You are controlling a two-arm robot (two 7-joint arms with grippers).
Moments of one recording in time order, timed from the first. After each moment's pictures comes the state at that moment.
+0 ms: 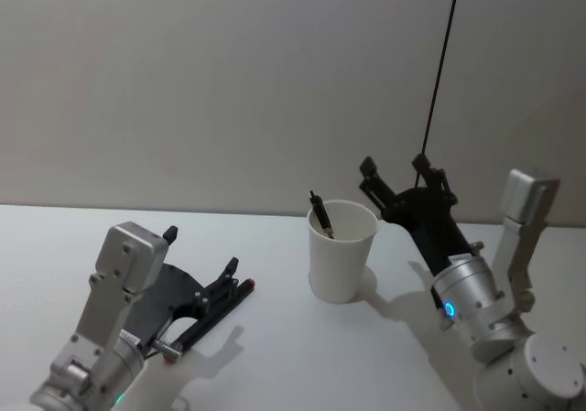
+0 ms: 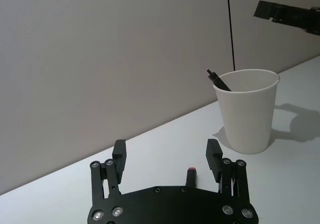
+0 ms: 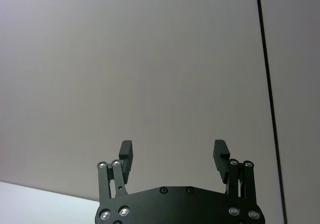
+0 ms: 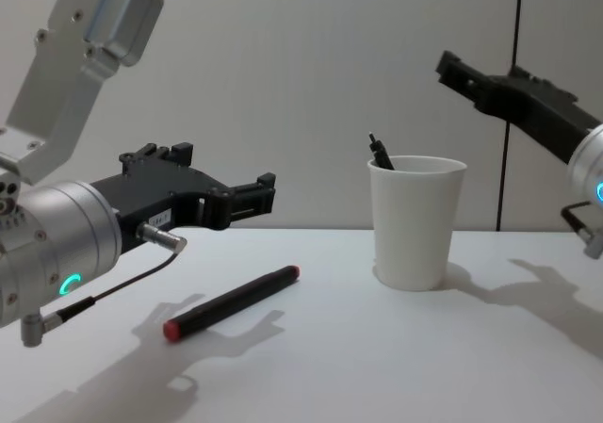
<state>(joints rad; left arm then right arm) -0.24 0.38 0.45 -1.63 -0.20 0.01 -0.01 0.43 0.08 -0.17 -1.19 0.40 -0.28 0.33</state>
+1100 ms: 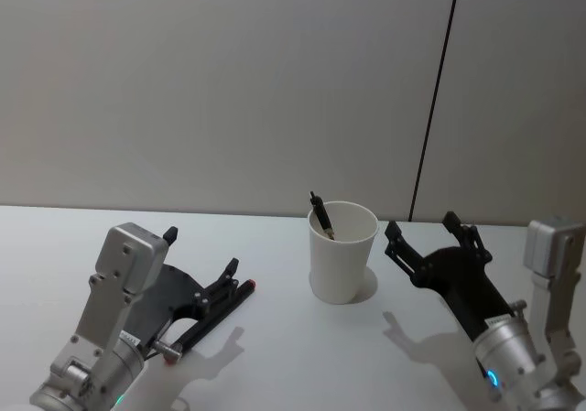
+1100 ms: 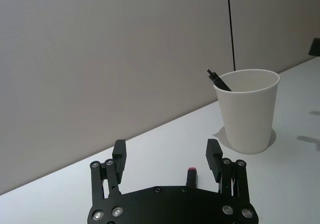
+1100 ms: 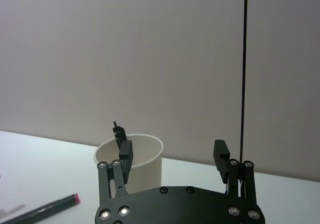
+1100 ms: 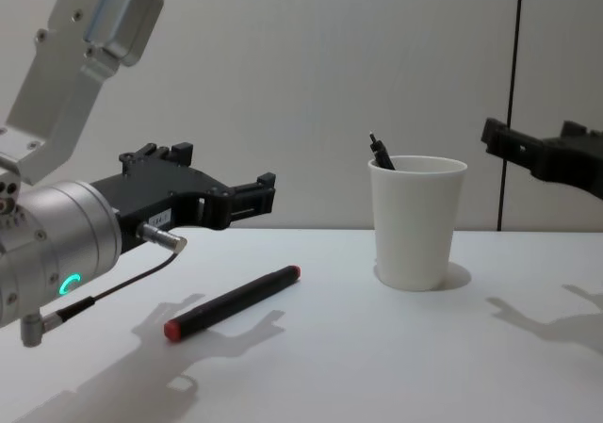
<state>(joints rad) -0.24 0.38 0.45 -1.63 -0.20 0.01 -0.01 0.19 0.22 -0.20 -1.50 0.34 -0.11 0.19</state>
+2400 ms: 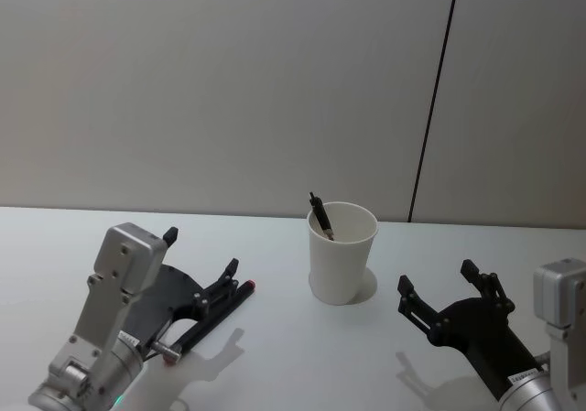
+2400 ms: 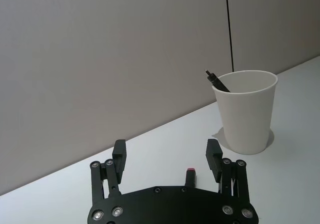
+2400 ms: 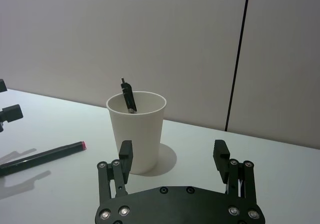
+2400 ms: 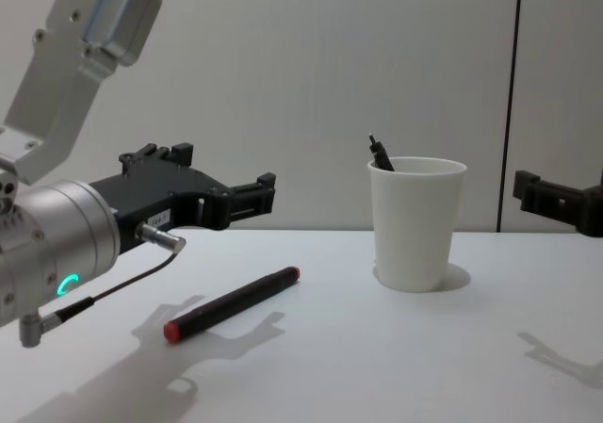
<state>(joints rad) -0.24 0.38 0.45 -1.63 -0.20 0.01 -0.02 -0.01 0.34 -0.23 -1.77 0.29 0.03 0.07</state>
